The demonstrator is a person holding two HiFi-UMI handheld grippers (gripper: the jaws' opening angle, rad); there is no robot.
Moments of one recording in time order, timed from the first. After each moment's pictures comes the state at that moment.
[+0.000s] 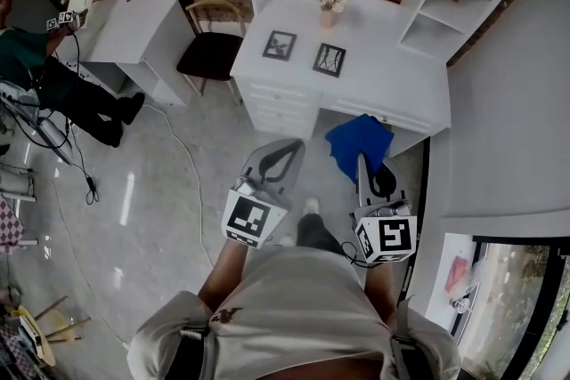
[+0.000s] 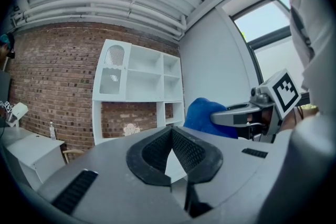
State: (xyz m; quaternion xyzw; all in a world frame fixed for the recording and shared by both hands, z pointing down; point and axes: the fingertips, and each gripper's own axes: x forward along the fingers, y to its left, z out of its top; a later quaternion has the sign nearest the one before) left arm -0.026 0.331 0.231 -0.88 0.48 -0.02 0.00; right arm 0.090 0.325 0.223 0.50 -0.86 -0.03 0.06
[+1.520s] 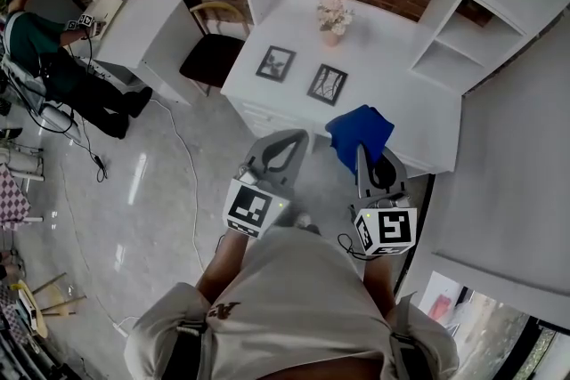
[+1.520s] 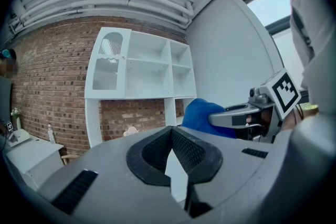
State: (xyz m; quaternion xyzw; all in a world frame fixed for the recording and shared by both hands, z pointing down) left arm 0.032 0.160 0.232 -0.86 0.51 -0.05 0.00; right arm 0.139 0.143 0.231 0.45 -0.89 0.00 0.05
